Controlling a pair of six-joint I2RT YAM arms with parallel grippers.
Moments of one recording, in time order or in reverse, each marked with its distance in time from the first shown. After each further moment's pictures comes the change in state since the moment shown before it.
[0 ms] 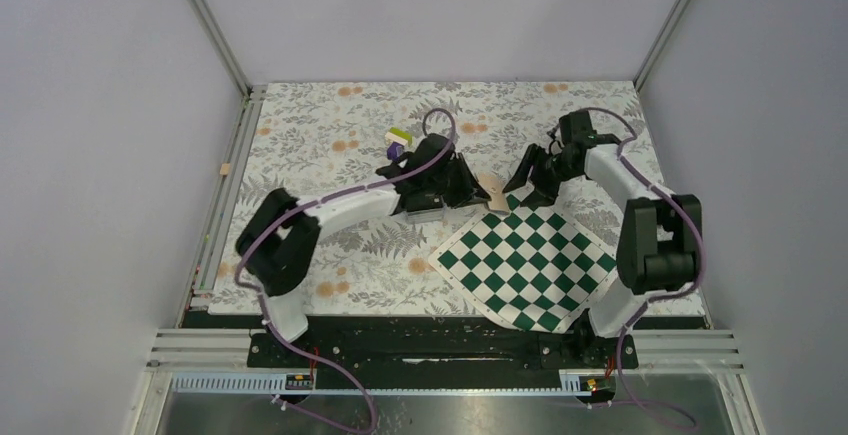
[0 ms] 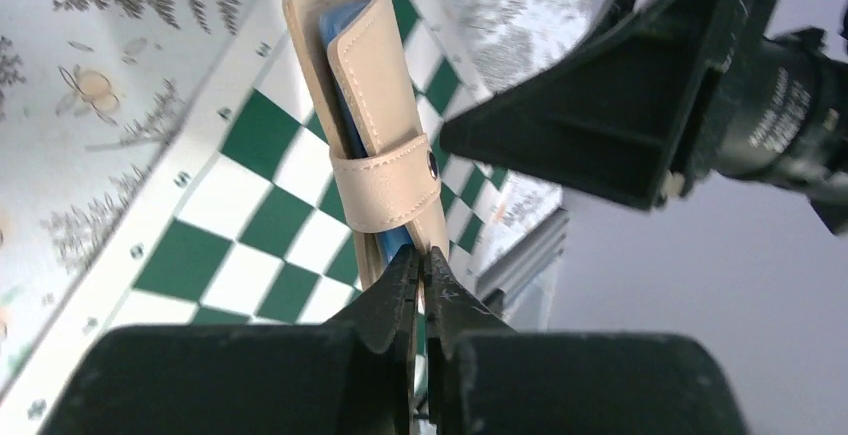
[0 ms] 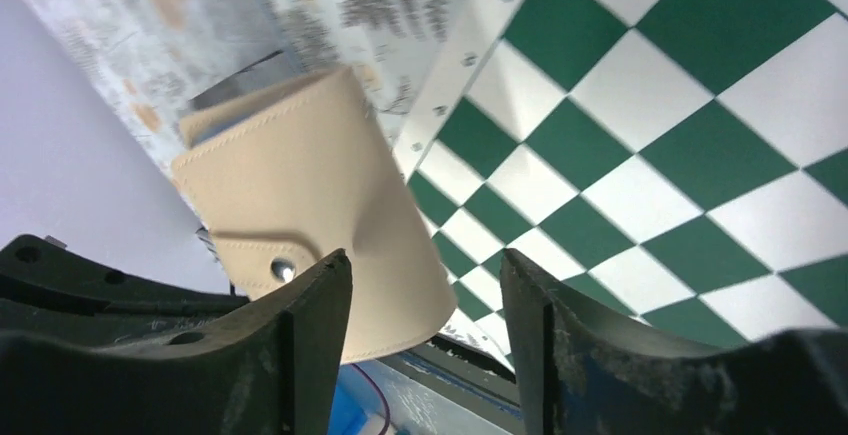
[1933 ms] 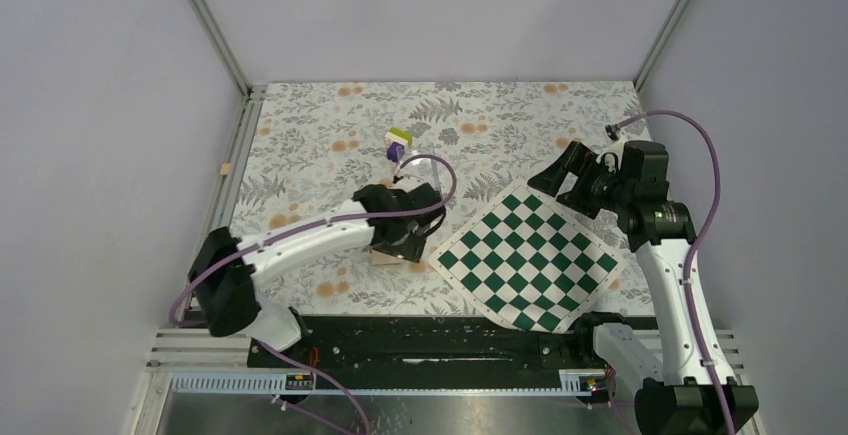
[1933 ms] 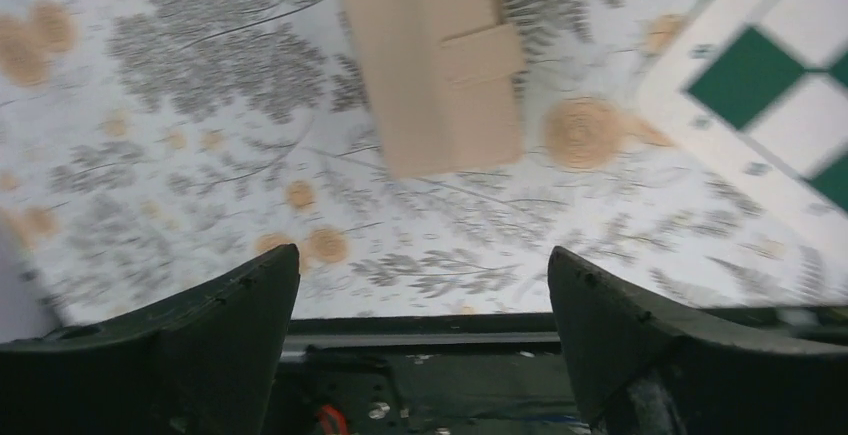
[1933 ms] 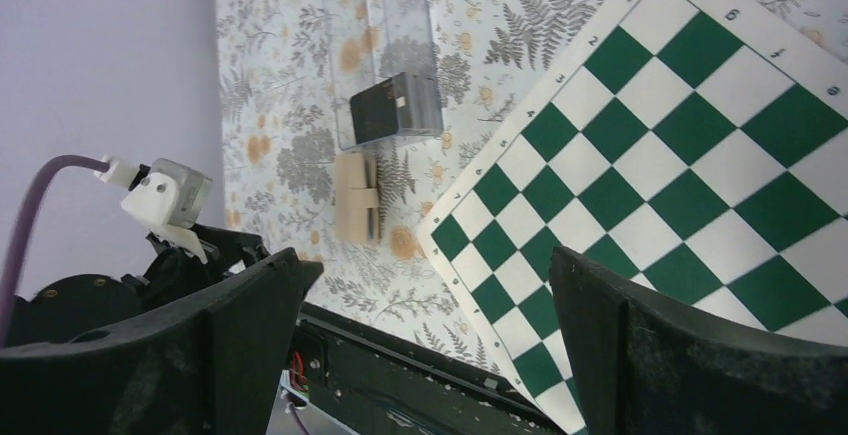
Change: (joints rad) left arm -0.207 -0.327 -0.049 -1.093 -0.758 0.424; right arm -0.087 -0.787 -0.177 -0.016 0.048 -0.020
